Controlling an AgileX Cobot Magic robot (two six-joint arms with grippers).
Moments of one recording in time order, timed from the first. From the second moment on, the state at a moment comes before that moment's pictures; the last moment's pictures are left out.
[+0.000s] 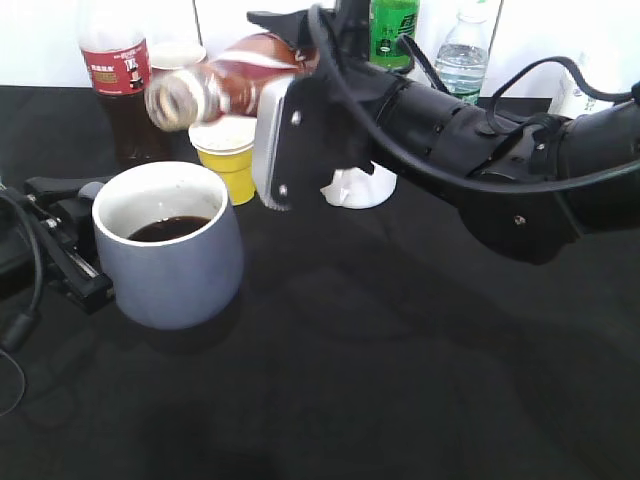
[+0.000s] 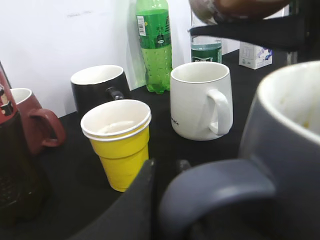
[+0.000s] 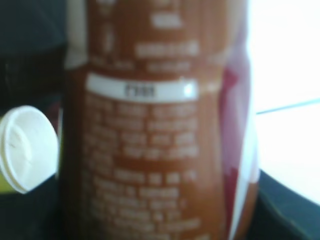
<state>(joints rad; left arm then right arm) -0.28 1.46 -0.27 0.50 -1.03 -0.09 0.71 1.80 -0.91 -0.16 -0.88 -1.16</state>
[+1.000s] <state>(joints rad) 0.14 1.50 -0.39 0.22 -1.00 0.02 0.71 1.80 -0.91 -0.16 -0.85 -0.06</state>
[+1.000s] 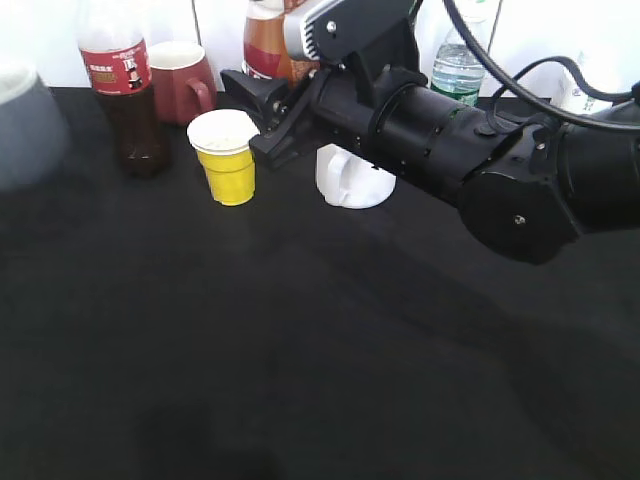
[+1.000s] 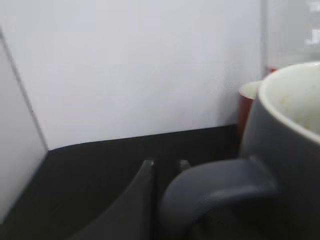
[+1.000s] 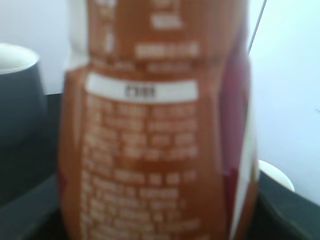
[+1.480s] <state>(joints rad) 0.18 2.04 -0.87 0.26 -1.02 0.02 0.71 1.80 -0.91 -0.16 -0.85 -0.05</state>
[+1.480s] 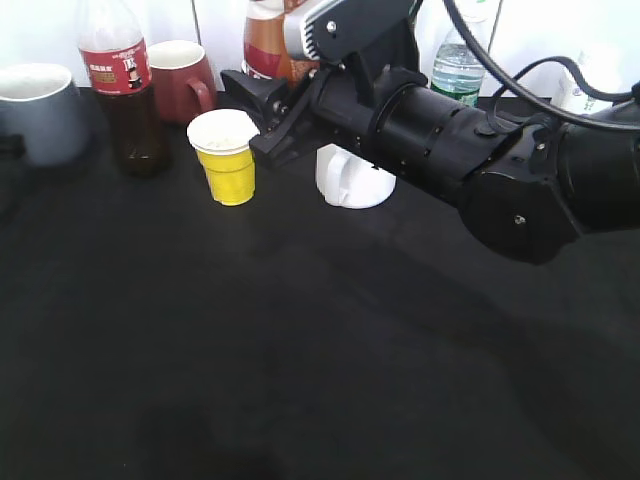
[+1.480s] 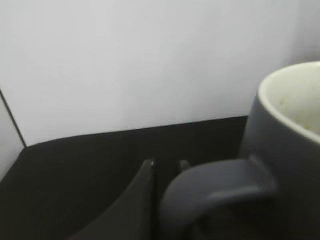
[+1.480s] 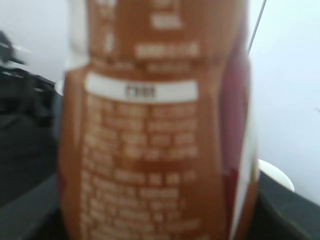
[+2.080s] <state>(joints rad) 0.16 2.28 -1.21 0.32 -0.93 -0.08 0.71 1.80 -0.91 -0.16 -0.85 -0.05</state>
